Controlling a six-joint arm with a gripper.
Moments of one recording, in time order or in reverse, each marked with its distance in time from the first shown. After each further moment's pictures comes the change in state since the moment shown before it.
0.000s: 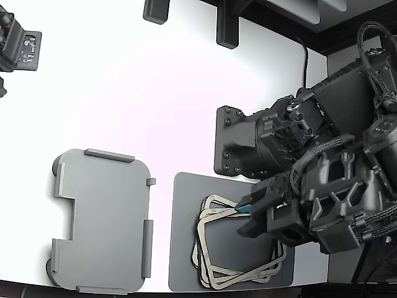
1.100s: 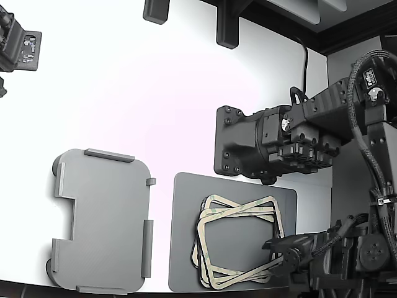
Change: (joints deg) arm 34.7 -28.9 -11.8 3.3 -0.2 1.9
